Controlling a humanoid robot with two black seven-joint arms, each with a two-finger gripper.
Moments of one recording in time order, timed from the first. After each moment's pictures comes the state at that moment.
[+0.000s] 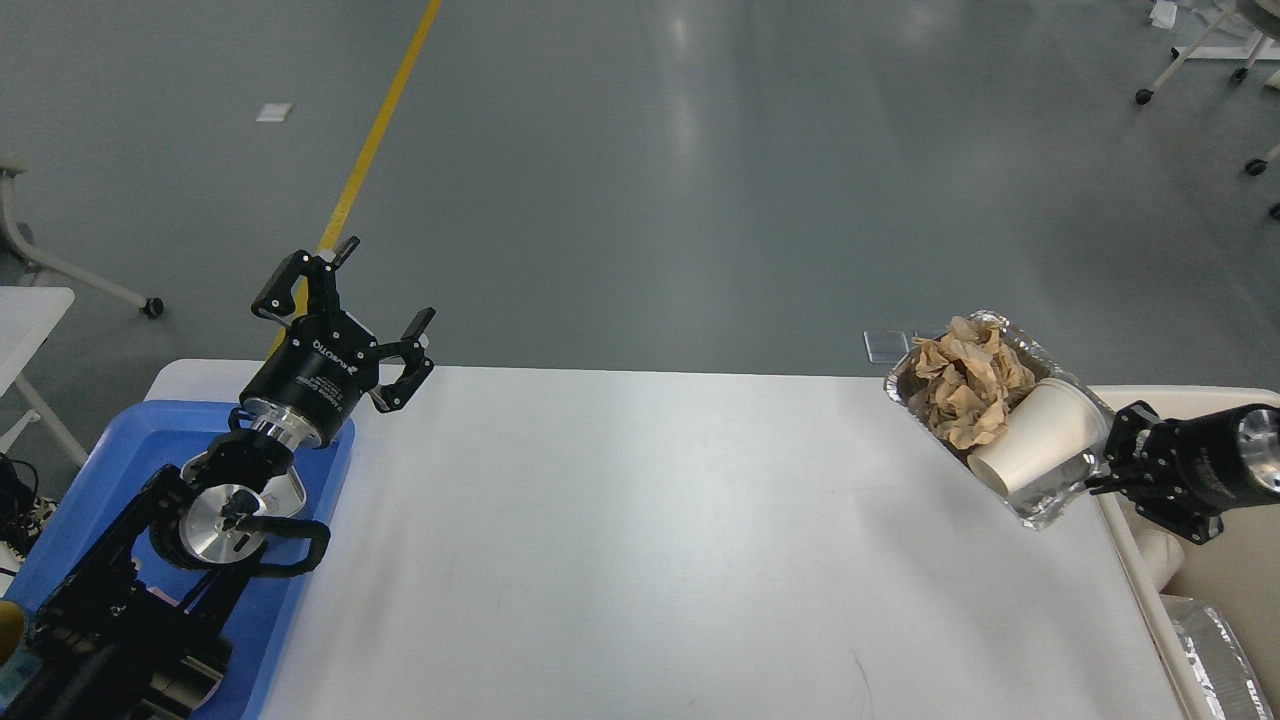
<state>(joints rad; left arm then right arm) -0.34 0.16 -1.24 -1.12 0.32 -0.28 -0.04 0.75 -0.95 0.44 1.02 -0.12 0.42 -0.69</state>
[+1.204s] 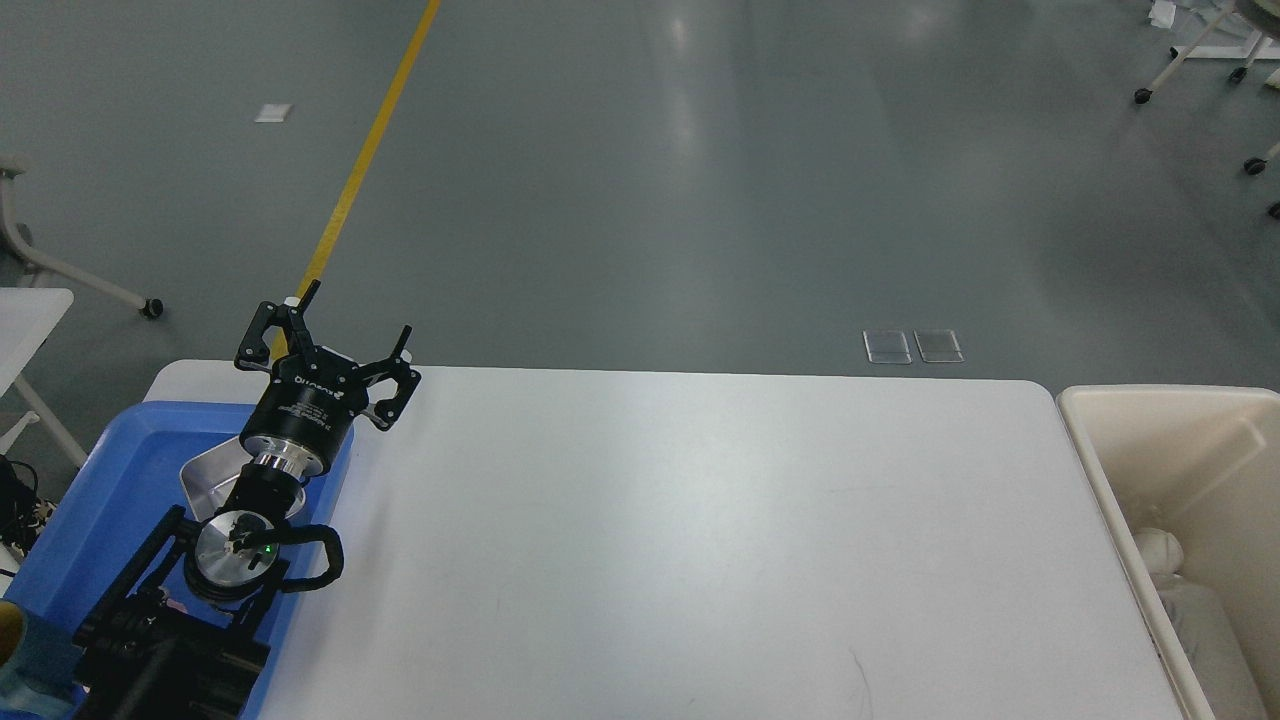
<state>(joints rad) -0.33 0.04 -1.39 -0.94 0.17 -0.37 -0.05 0.74 -0.89 0.46 0.39 0.03 0.33 -0.69</state>
